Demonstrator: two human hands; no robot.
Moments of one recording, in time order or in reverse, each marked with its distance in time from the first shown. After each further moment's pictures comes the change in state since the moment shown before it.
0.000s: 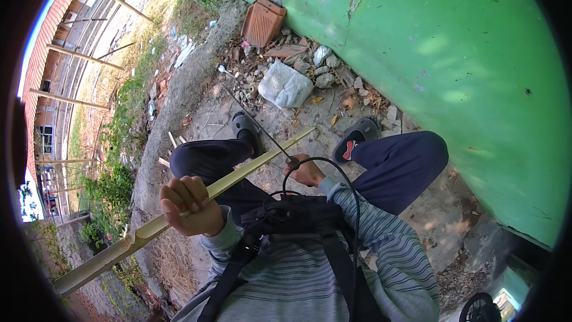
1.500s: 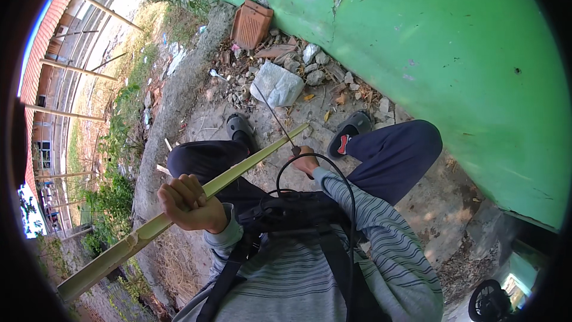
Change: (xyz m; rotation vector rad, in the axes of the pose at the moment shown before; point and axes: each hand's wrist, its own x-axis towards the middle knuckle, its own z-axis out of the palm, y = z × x) left_hand -0.007 -0.007 0.022 0.061 0.161 0.044; right_hand 0.019 0.056 -0.010 -0.324 0.240 0.446
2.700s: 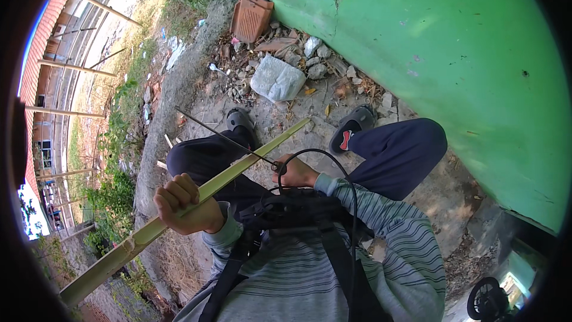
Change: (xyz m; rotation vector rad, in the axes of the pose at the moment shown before) left_hand 0.012 -0.006 -0.012 -0.086 -0.035 0.078; right_hand -0.073 -0.088 -0.034 0.208 -0.415 -0.527
